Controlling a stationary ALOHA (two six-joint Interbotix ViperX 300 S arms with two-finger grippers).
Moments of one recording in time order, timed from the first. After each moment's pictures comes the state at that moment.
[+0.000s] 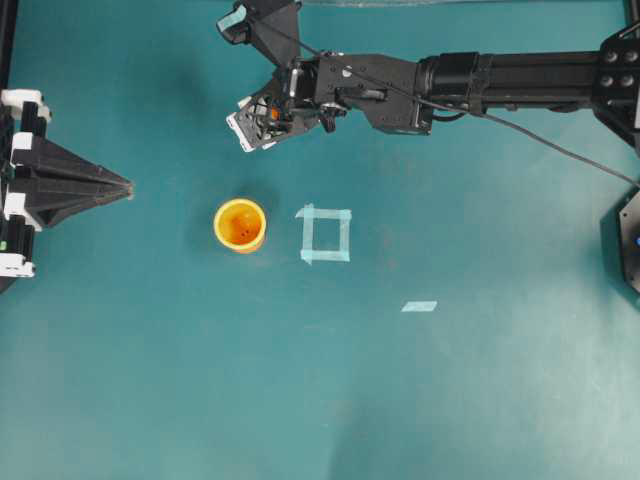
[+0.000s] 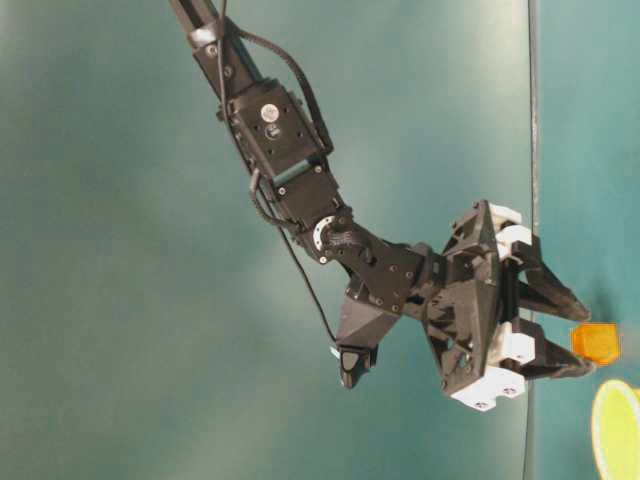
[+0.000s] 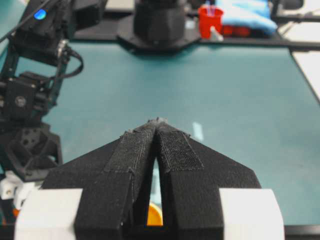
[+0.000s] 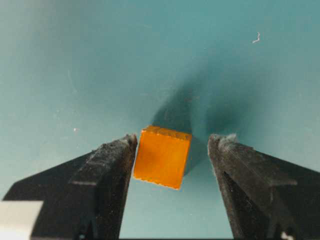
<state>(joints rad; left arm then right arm) 0.00 -0.94 1.16 0.00 -0.14 -0.01 -0.28 0.55 -0.07 -0.24 0.62 0.90</state>
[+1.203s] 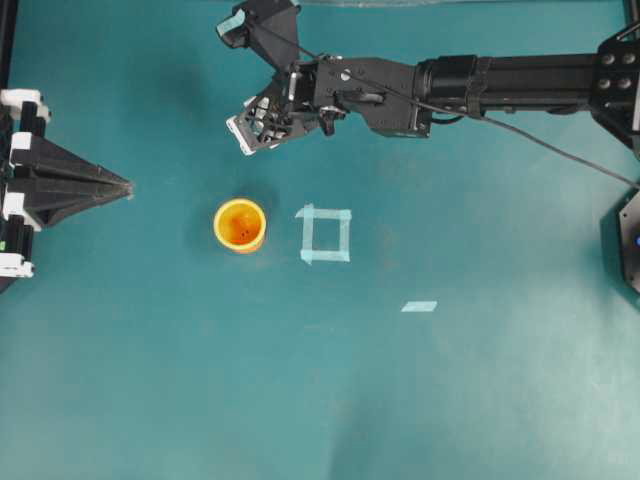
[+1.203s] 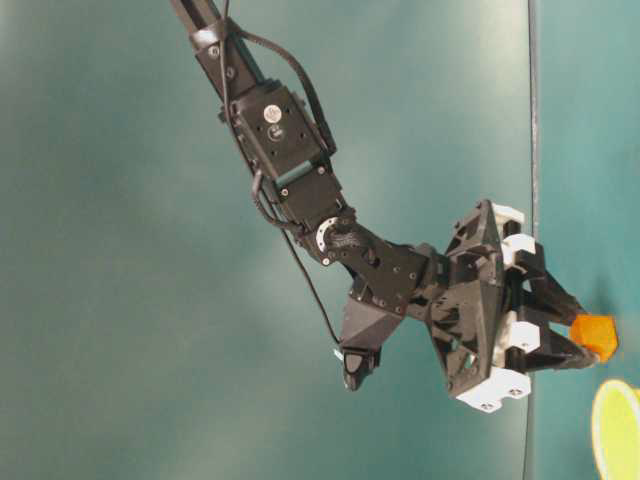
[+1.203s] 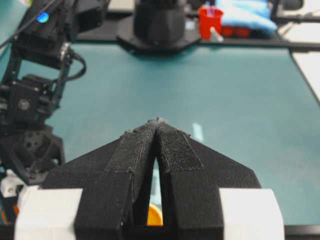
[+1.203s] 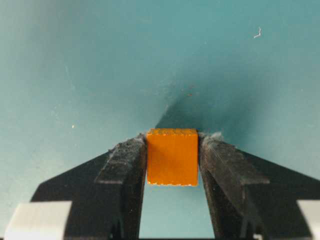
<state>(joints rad) 0.00 -0.95 1.16 0.00 -0.14 -0.01 -0.27 0.55 -0.07 -0.24 0.63 0.90</state>
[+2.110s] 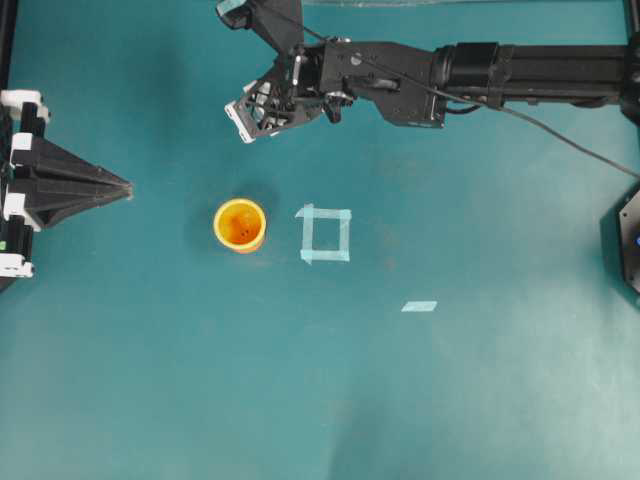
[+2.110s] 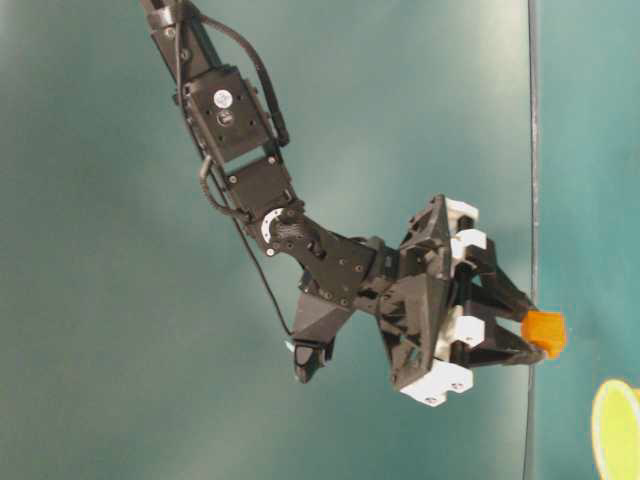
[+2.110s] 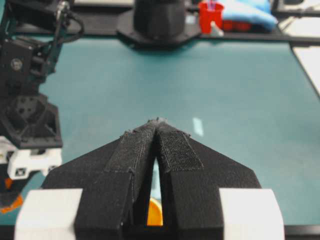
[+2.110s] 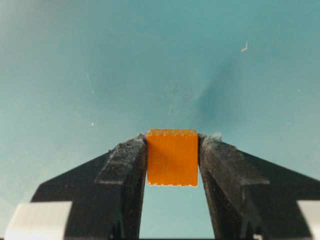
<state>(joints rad) 0.00 -0.95 1.16 0.00 -0.12 -0.01 -0.27 0.48 -0.08 -0.26 0.68 0.89</state>
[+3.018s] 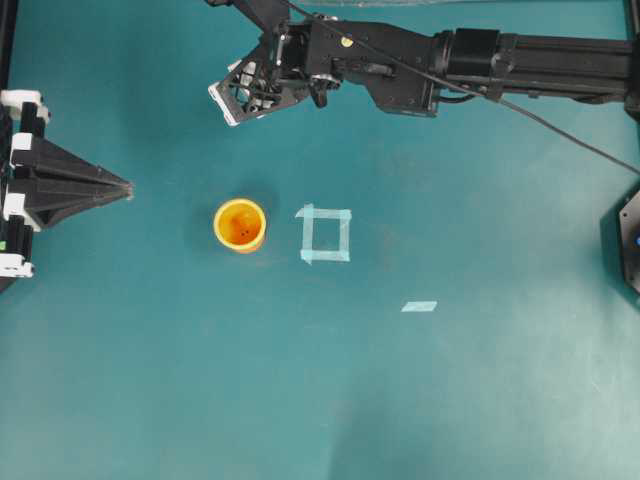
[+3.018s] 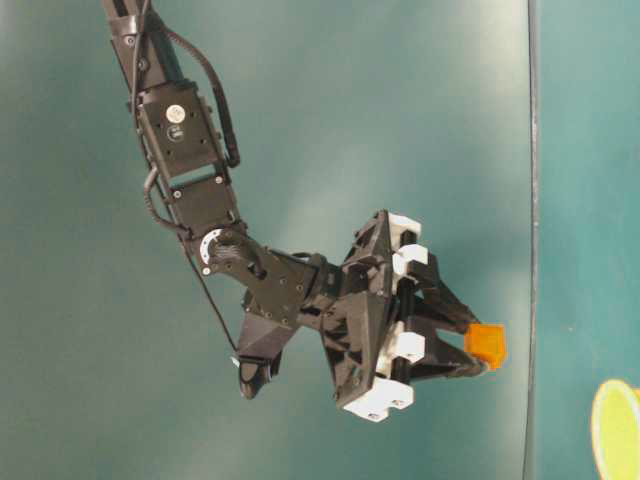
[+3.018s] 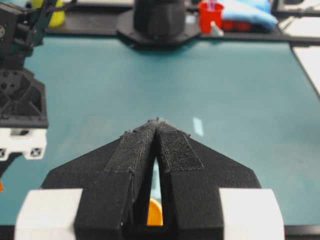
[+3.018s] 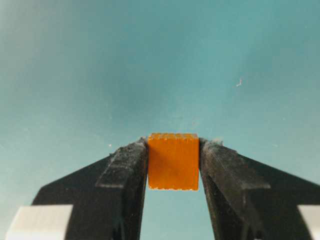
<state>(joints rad) 0.00 -0.95 1.16 0.00 -0.12 -0.01 -0.26 0.47 -0.20 -0.28 0.82 0.88</state>
